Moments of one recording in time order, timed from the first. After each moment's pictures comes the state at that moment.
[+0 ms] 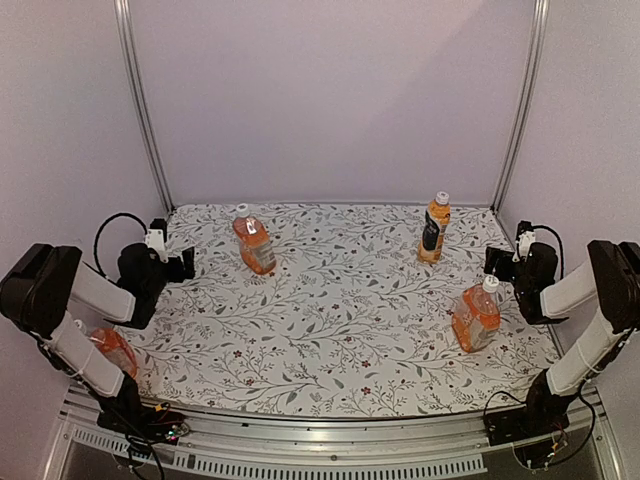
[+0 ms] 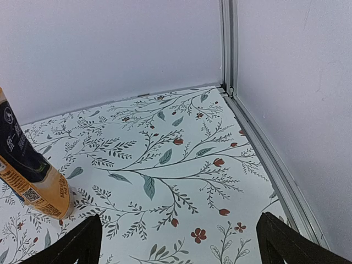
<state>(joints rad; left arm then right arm) -0.06 1.56 0.36 0.98 -0.11 0.03 -0.06 1.58 0.39 0.92 0.04 0.12</state>
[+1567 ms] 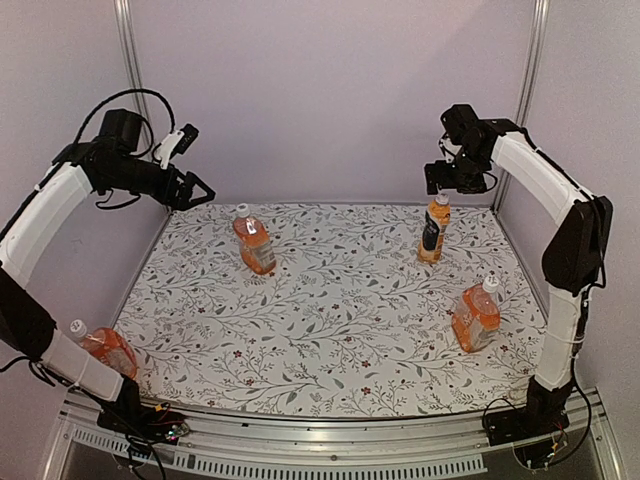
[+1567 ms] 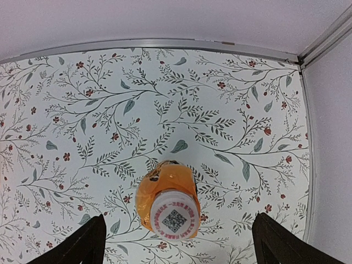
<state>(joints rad) -0.15 1.42 1.57 -0.88 0.49 0.29 0.34 1.99 2.11 -1.10 0.21 0.23</state>
